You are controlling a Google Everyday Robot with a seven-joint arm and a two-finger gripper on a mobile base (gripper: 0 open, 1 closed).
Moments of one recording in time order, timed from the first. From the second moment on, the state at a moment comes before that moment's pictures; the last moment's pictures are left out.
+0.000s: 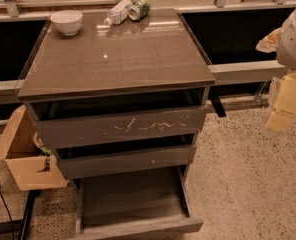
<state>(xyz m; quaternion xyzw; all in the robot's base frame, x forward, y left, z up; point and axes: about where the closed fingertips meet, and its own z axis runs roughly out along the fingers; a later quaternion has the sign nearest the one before) 0.438 -0.216 0.977 -0.60 0.78 -0.04 0.16</state>
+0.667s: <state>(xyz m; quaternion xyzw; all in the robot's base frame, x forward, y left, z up) 0.437 -0.221 0.961 -0.59 0.79 -0.03 0.18</state>
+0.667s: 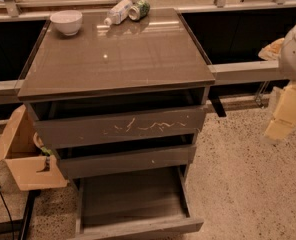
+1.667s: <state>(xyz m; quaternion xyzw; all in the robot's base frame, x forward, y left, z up) 0.413 -0.223 0.802 -0.56 0.81 0.05 0.20</state>
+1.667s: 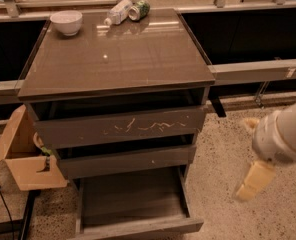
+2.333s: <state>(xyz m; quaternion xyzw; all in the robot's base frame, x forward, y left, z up) 0.393 -0.225 0.730 -0.56 0.81 0.08 0.16</state>
